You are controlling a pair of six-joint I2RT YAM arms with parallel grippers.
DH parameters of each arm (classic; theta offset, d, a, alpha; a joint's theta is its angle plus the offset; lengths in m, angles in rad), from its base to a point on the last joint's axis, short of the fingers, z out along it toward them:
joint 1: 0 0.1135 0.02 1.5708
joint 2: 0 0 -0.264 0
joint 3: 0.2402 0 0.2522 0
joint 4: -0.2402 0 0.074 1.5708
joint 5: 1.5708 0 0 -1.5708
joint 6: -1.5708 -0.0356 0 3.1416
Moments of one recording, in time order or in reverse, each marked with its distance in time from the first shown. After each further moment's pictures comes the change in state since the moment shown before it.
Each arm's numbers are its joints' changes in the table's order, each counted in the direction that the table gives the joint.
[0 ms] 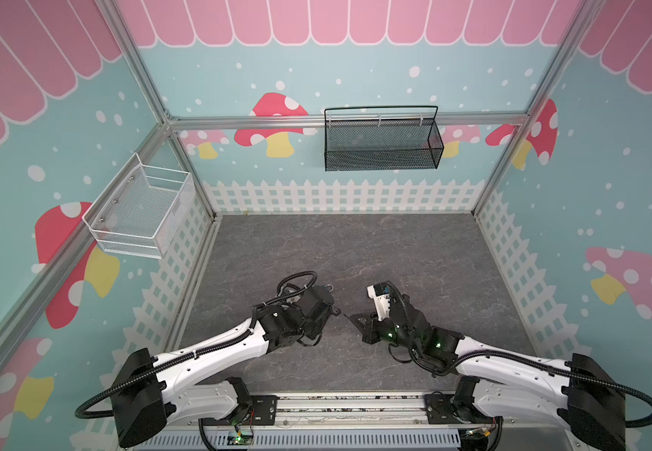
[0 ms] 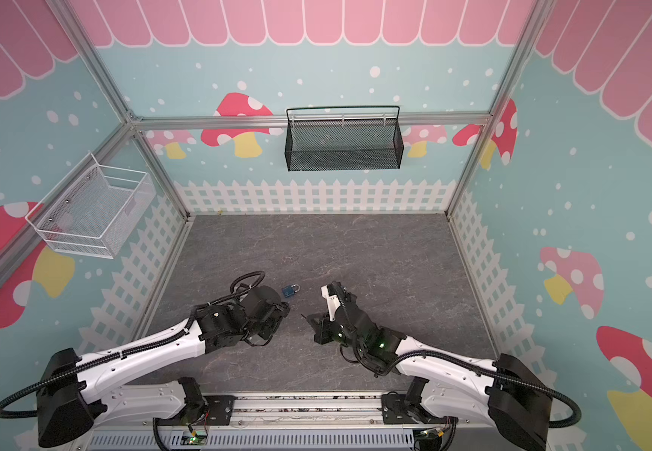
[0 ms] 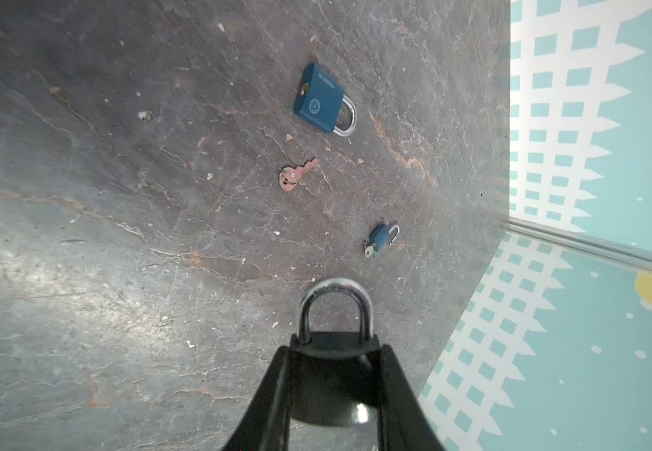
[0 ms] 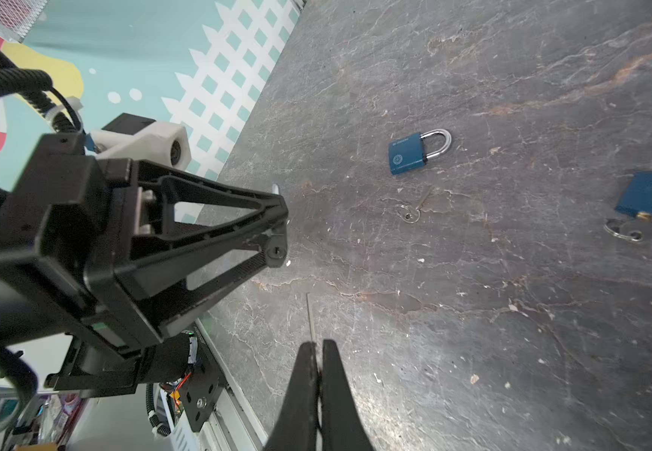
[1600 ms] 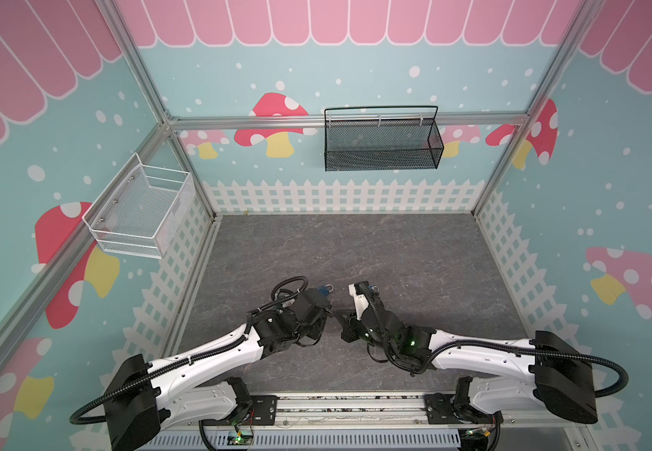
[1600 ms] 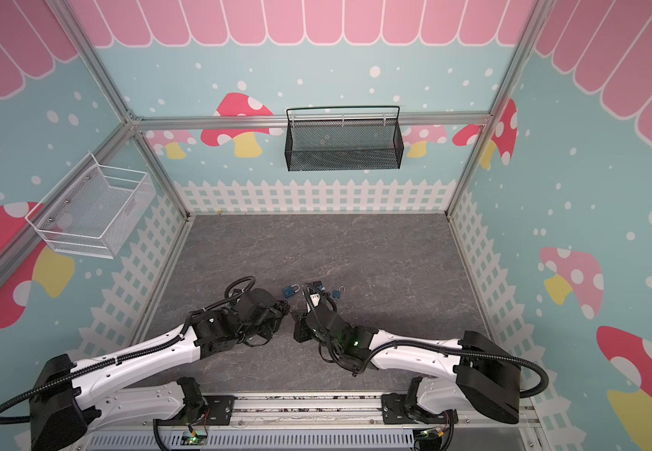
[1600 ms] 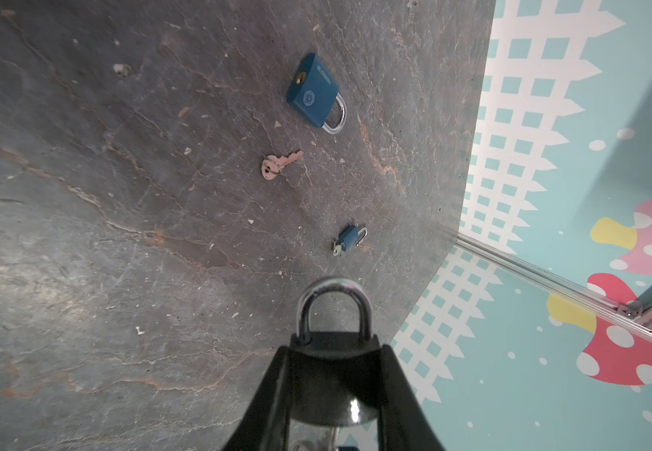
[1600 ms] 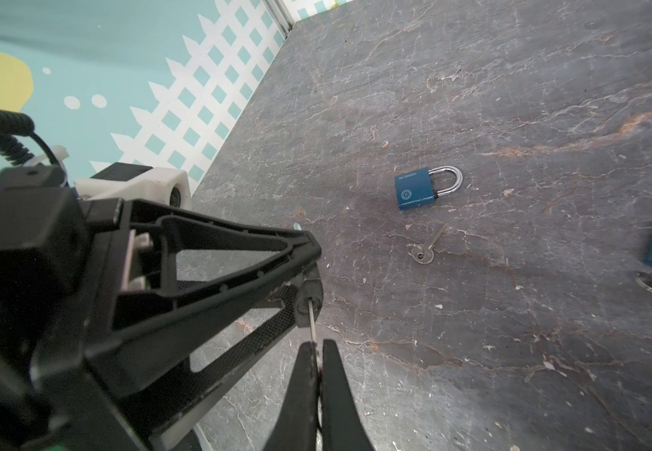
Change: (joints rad) left arm 0.009 0.054 -0.074 0.118 0.002 0.137; right arm 0.111 -0.203 0.143 0.027 0.213 0.014
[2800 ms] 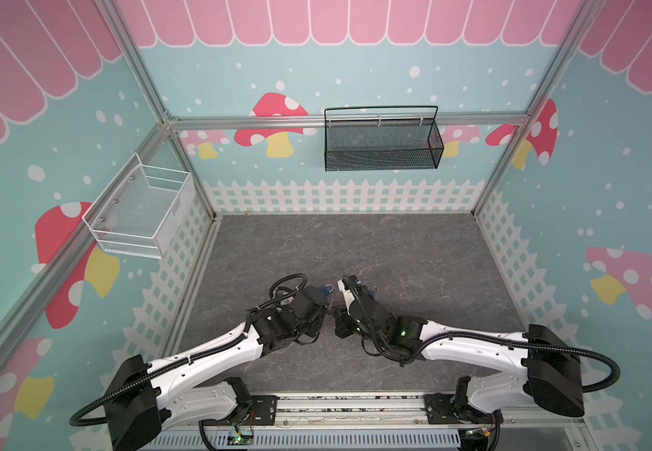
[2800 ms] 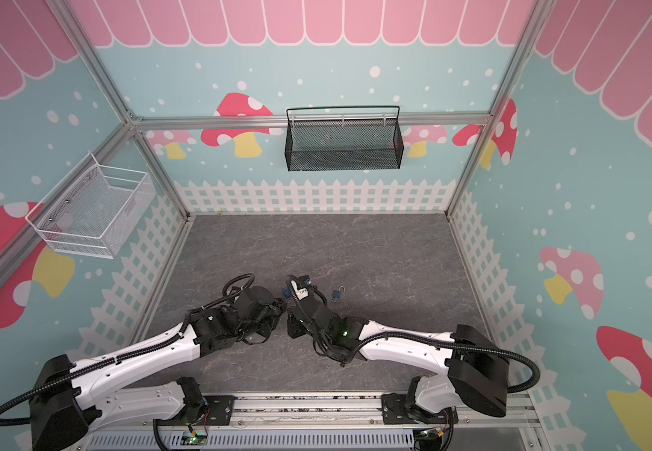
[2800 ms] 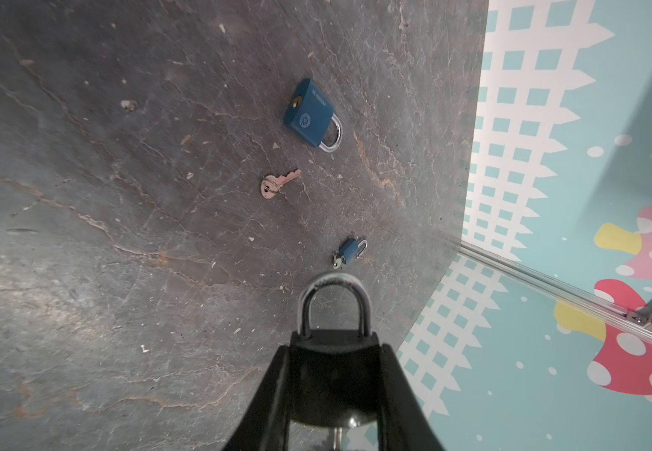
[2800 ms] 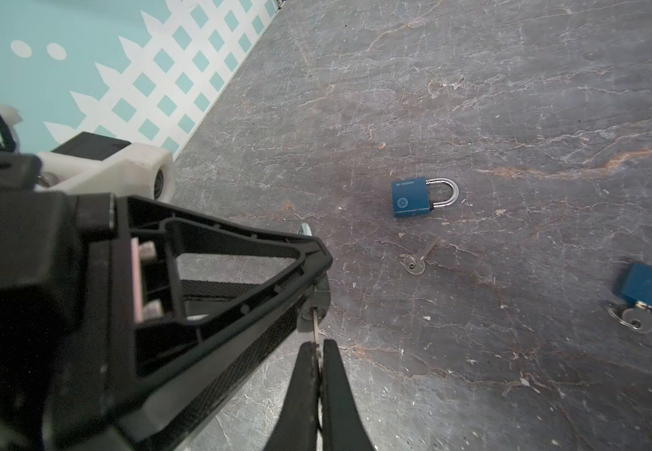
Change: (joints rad) left arm 0.016 -0.002 0.011 -0.014 -0.007 -0.023; right arm -0.002 -0.076 0.161 -0.174 -0.003 0.106
